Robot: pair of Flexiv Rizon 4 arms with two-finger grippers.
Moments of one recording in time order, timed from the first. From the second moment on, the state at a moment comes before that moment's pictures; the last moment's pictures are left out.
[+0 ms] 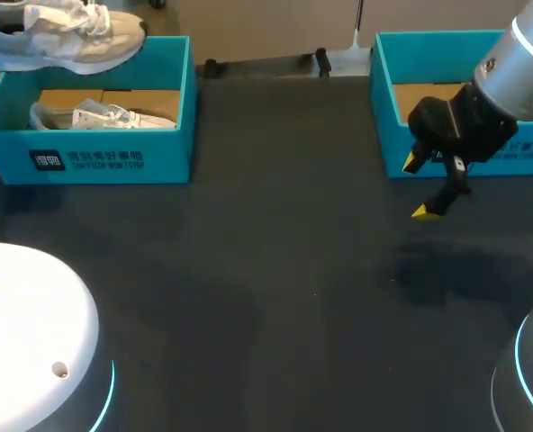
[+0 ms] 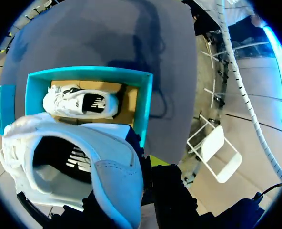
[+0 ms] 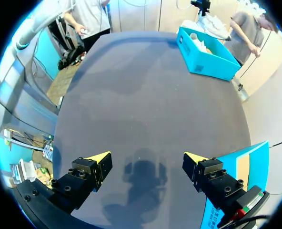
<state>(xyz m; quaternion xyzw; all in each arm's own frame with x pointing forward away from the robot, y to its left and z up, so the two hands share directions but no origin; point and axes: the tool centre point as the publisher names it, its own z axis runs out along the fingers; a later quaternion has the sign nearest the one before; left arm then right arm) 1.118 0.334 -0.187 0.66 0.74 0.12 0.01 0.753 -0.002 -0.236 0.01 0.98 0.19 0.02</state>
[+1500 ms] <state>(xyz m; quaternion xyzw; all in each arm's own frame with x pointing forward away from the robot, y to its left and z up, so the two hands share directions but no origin) 1.170 0.295 -0.270 0.69 0.71 0.09 0.00 0.753 -0.002 -0.236 0.01 0.98 0.19 0.02</state>
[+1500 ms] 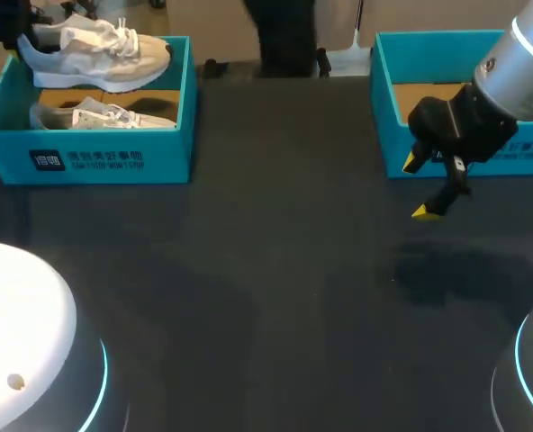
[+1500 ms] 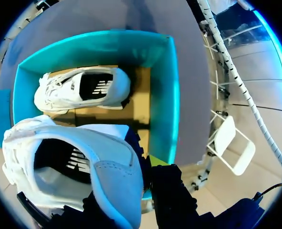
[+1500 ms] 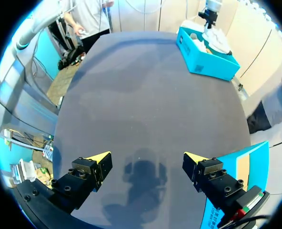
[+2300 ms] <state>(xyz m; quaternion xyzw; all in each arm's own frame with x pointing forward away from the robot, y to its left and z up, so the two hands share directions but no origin) 1.191 0.279 -0.350 0.69 0.72 0.07 -0.01 0.753 -0.002 -0.236 0.01 0.98 0.19 0.02</state>
